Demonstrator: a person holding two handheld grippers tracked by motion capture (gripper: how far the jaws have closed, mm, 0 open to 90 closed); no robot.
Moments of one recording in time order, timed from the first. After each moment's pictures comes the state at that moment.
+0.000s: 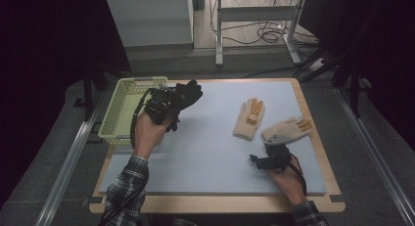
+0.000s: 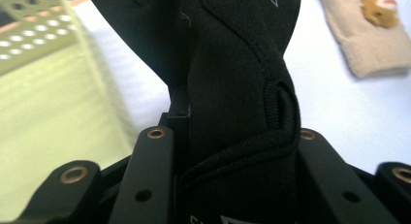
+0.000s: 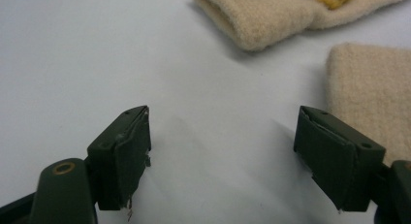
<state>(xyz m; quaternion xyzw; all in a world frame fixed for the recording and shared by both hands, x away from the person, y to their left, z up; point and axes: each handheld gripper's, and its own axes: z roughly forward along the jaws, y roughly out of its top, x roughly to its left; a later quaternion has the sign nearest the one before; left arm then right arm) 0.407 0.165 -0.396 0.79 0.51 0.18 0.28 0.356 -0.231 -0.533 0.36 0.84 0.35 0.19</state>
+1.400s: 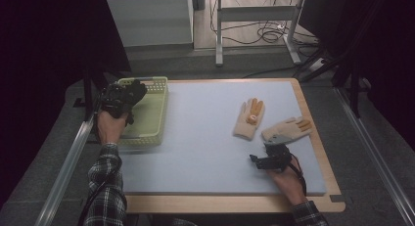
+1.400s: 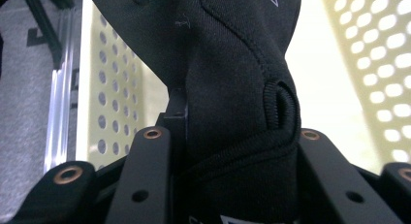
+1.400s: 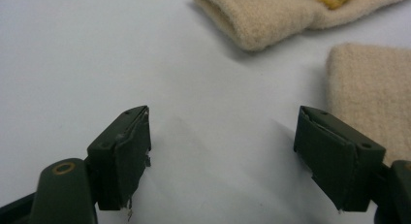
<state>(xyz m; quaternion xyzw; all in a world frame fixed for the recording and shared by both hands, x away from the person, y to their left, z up) 0.455 0.318 -0.460 0.70 0.65 0.21 0.20 0.357 -0.231 -0.533 0.36 0.84 0.36 0.19</state>
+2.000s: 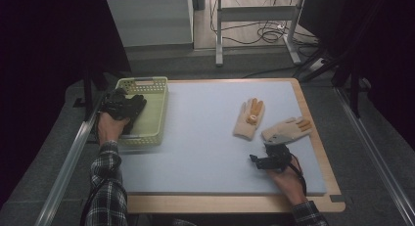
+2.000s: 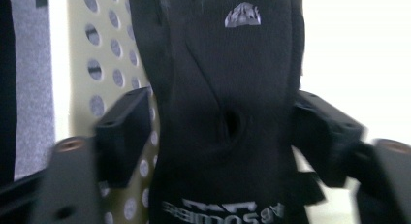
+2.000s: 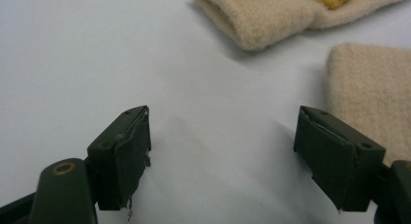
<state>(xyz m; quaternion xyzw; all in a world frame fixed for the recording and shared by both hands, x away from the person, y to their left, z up) 0.475 0.328 -0.492 0.72 0.66 0.18 0.12 0.357 -0.231 -0.533 0.36 0.84 0.36 0.19</state>
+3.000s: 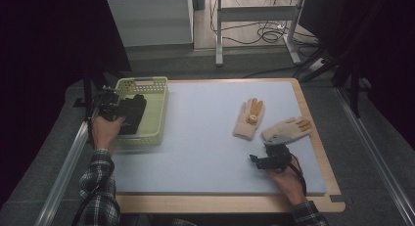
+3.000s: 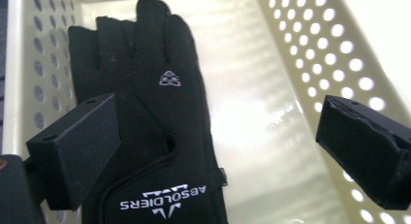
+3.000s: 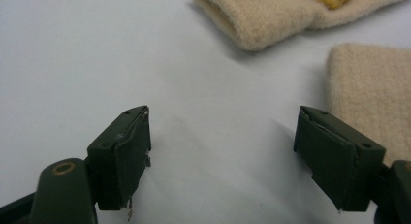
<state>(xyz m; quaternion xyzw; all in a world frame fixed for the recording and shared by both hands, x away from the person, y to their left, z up) 0.441 0.335 -0.467 0.70 0.62 0.14 0.33 0.357 -0.230 -0.533 0.36 0.84 0.36 0.19</state>
